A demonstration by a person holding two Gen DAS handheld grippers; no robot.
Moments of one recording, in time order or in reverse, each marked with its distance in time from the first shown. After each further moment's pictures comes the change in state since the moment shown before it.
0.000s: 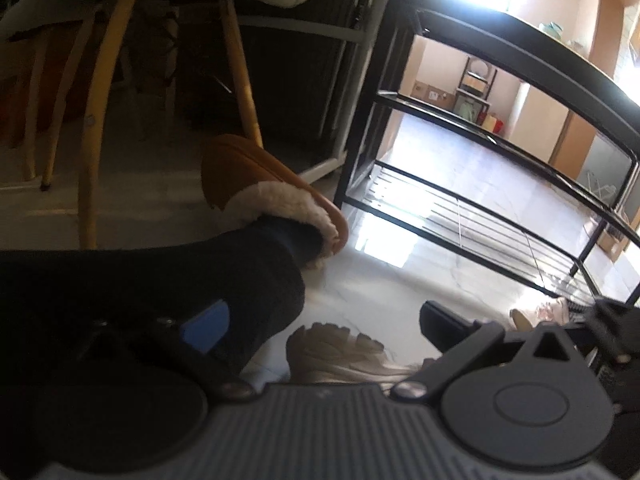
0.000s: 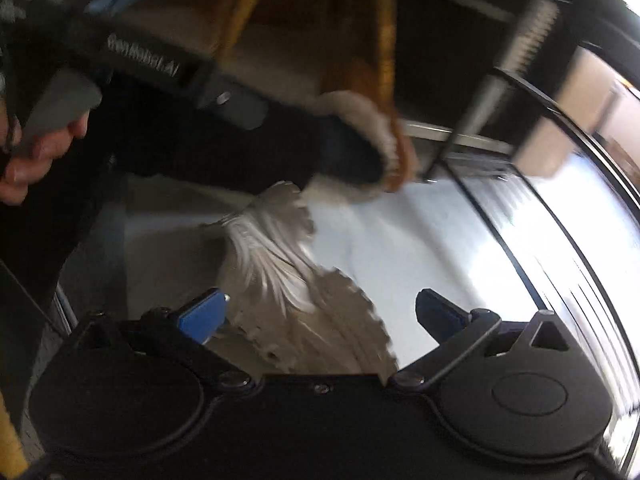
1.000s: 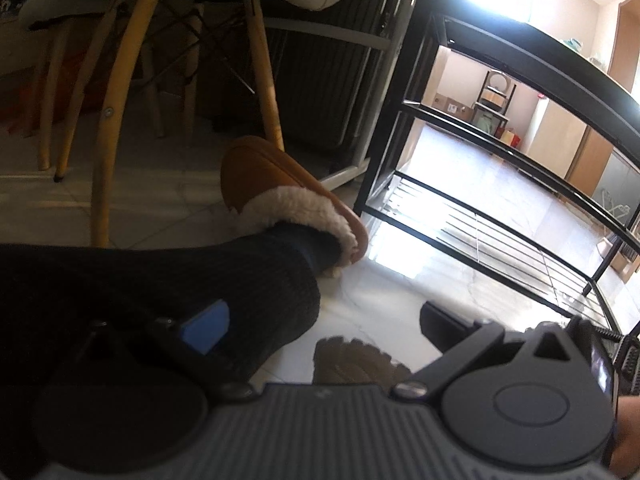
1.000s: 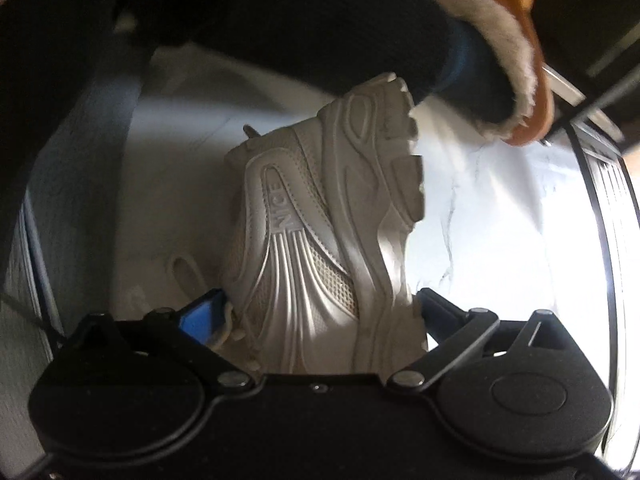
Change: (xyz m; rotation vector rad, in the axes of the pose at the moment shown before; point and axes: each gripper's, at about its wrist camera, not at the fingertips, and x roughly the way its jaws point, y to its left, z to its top) left arm 0.011 0.012 -0.001 -0.047 -0.021 0.032; right arm 0.081 0.028 -0.006 -0.001 0.251 0.121
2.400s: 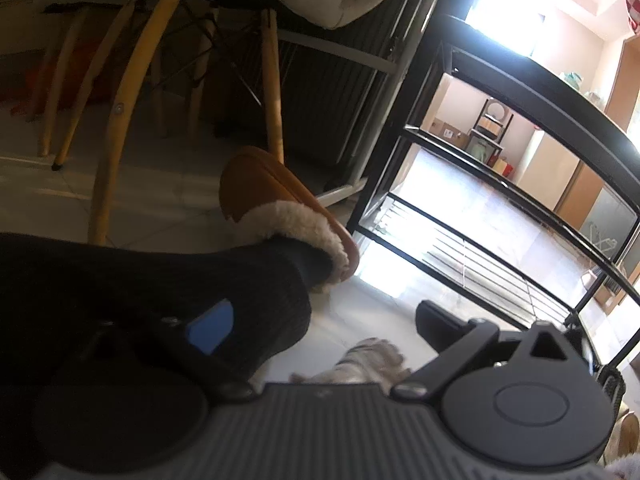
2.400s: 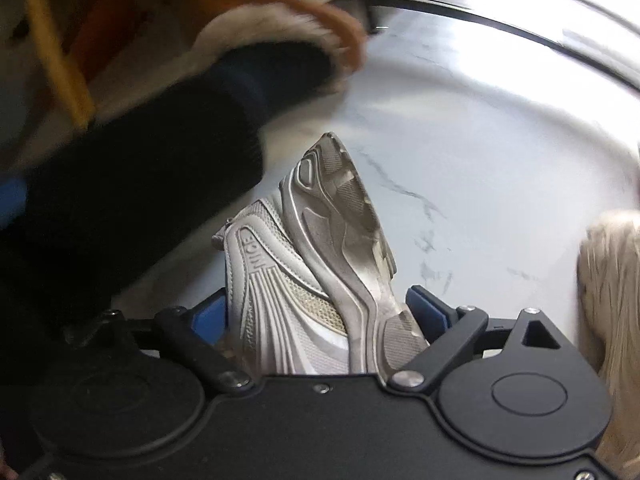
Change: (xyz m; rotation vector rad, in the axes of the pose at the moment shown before) left arm -0.010 0.009 0.000 -0.076 -0.045 -0.038; right arm -0.036 -0.053 -0.031 1.028 -0.190 0.121
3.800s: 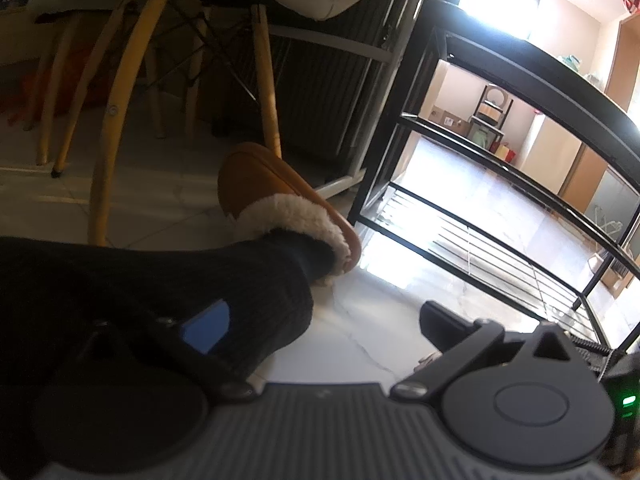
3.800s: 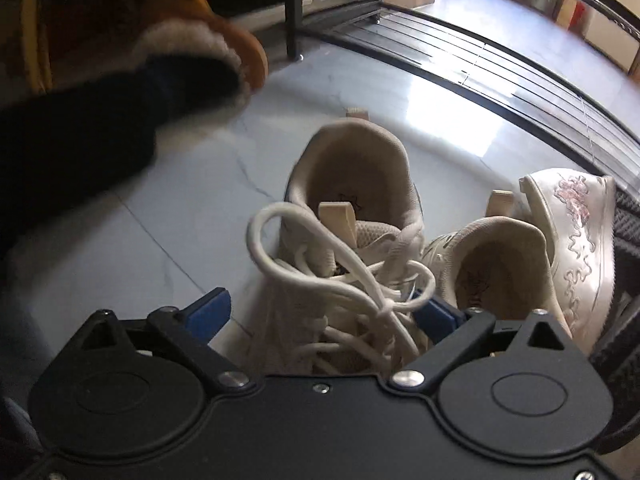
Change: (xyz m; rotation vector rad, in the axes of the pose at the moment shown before) left arm -0.001 -0.005 -0.003 0.037 0.017 0.013; right arm 0.011 -0.044 0.002 -0.378 -0.075 -0.346
